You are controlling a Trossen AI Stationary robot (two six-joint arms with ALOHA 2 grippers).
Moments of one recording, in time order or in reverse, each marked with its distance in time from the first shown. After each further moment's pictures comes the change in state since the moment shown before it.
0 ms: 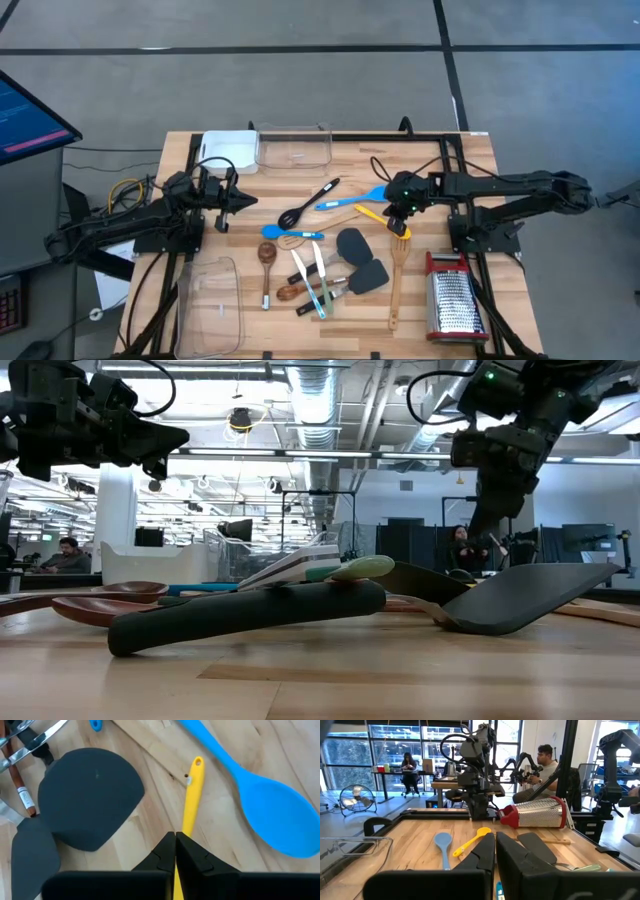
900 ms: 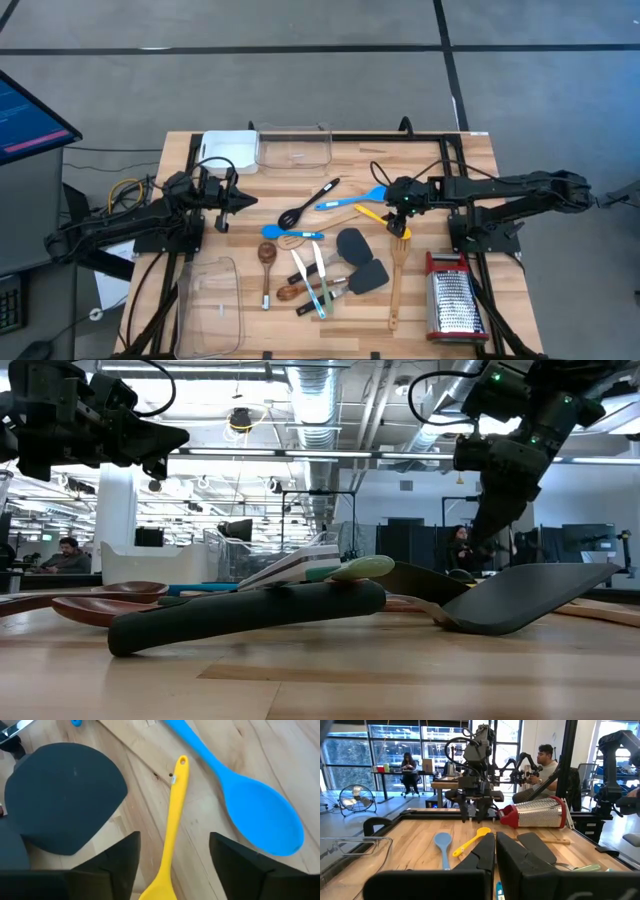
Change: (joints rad) left arm 0.000 0.000 0.000 0.000 0.001 0.000; right arm 0.030 -0.001 -0.038 0.039 0.111 0.000
